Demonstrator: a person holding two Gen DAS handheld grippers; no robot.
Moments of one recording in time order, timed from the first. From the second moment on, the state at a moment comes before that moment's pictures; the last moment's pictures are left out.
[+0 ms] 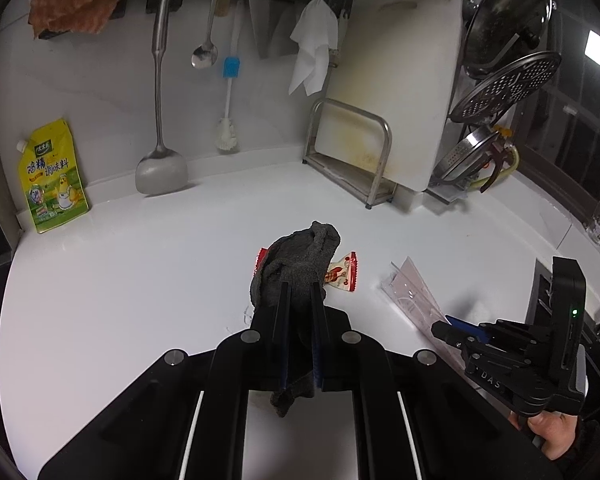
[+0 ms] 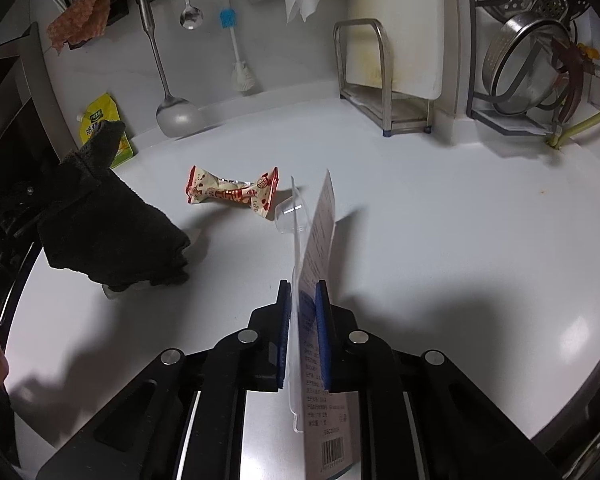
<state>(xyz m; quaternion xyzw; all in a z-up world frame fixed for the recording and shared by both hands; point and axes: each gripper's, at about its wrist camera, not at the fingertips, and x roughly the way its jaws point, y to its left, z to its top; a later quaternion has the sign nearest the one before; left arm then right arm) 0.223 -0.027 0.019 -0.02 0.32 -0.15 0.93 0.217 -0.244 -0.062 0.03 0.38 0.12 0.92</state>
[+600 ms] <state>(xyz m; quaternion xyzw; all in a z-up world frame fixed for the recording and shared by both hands) 0.154 -0.020 0.058 -0.01 0.27 -0.17 0.95 0.147 -0.243 -0.034 0.05 0.33 0.10 0.94</state>
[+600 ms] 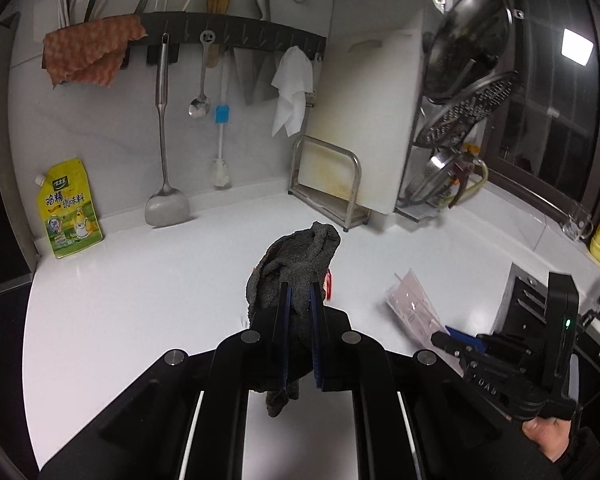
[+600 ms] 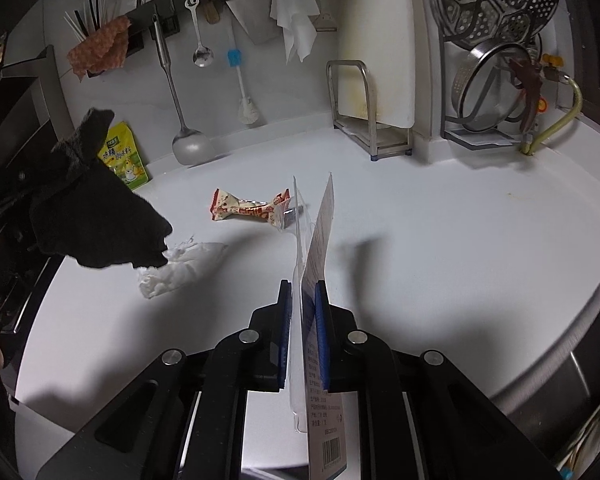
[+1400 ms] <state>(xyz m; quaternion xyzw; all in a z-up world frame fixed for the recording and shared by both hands) -0.057 -0.056 -0.009 0.02 0.29 -0.23 0.93 -0.082 -0.221 -0.064 0.07 0.34 0.02 0.94</state>
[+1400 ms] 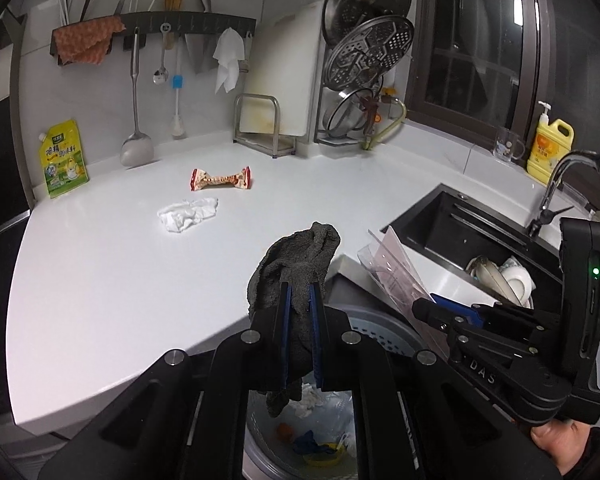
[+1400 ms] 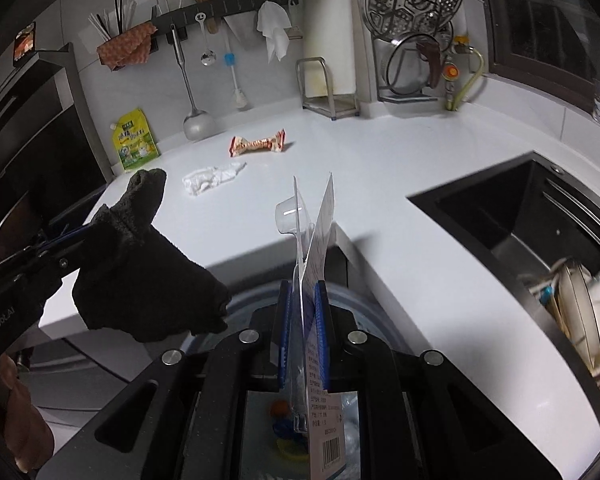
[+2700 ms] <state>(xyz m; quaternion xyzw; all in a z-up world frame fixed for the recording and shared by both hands) -0.050 -0.063 -0.114 0.00 0.41 -0.22 0.89 -0.109 -0.224 -0.140 0.13 0.40 0.04 0.91</state>
